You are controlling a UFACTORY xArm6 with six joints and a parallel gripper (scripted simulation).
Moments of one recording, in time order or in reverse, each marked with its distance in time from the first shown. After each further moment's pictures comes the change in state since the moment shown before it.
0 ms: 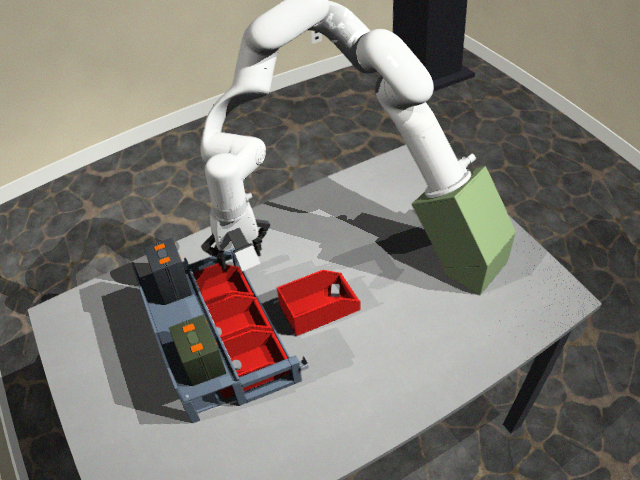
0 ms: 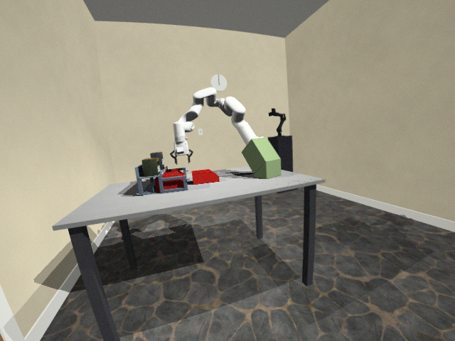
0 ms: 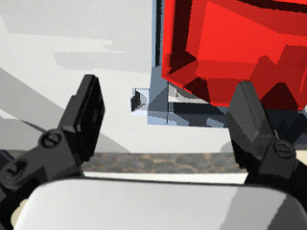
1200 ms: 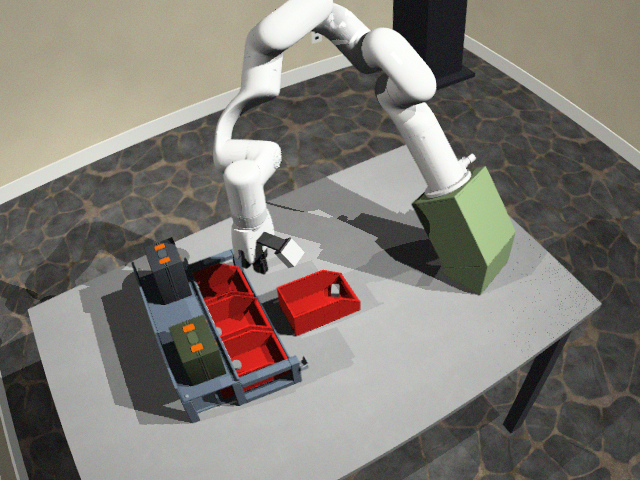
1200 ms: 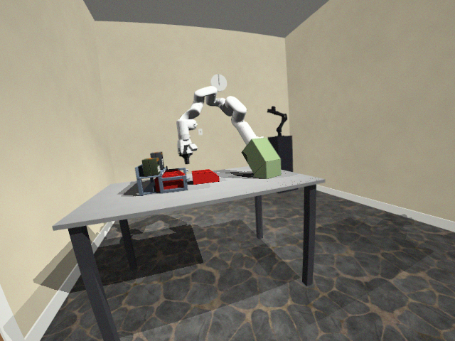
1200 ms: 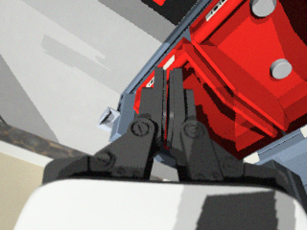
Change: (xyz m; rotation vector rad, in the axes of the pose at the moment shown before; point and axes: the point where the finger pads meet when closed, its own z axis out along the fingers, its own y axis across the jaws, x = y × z) arm 0.057 -0.031 -0.010 0.014 0.022 -0.600
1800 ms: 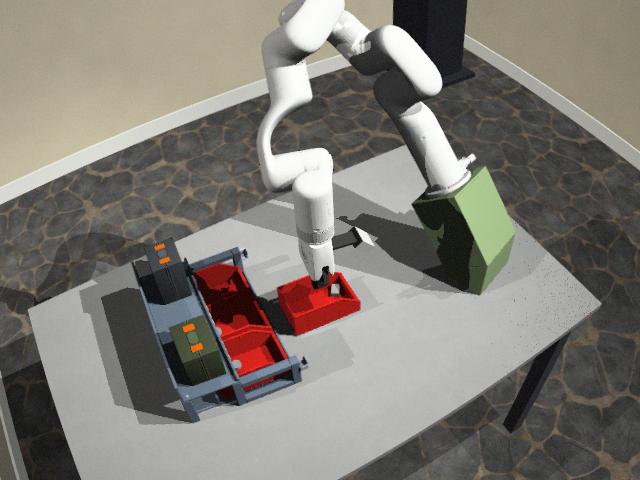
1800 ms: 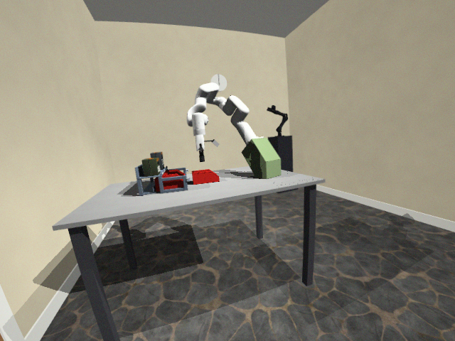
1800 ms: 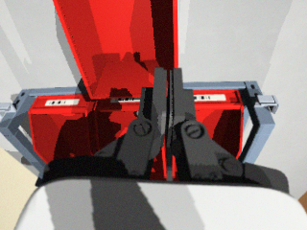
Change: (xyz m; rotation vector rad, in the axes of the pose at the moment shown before) arm 0.150 -0.014 -0.013 0.005 -0.021 -0.876
